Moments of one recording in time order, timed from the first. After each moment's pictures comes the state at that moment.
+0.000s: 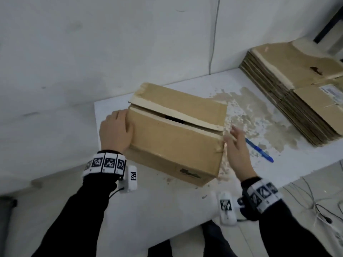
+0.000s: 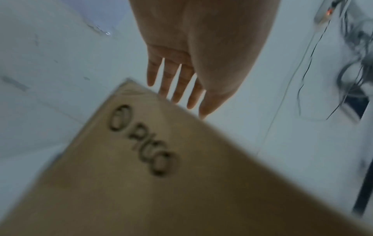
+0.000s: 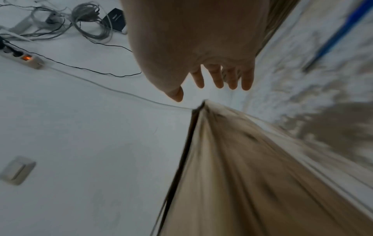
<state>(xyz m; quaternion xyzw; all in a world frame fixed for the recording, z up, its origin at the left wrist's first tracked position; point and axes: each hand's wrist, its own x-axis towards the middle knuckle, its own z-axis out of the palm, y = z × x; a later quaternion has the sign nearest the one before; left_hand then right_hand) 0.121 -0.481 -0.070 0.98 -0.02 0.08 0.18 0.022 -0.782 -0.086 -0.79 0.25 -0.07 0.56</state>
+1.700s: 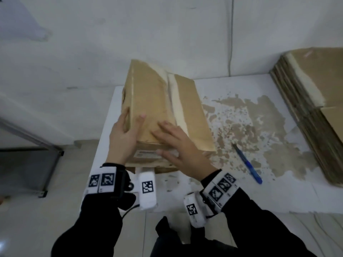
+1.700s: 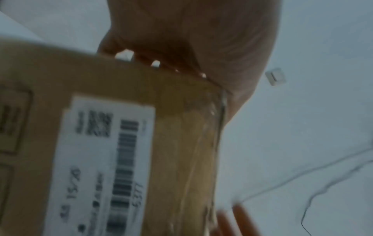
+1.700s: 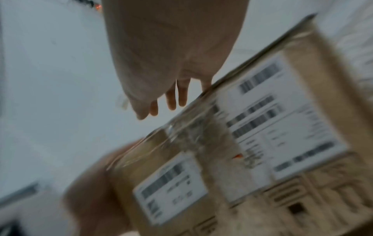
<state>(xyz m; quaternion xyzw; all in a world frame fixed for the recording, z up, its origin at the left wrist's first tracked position) 0.012 -0.635 -0.028 0.82 0.23 0.10 0.51 0.034 -0.817 -0.071 -0.81 -0.38 -0.02 0.45</state>
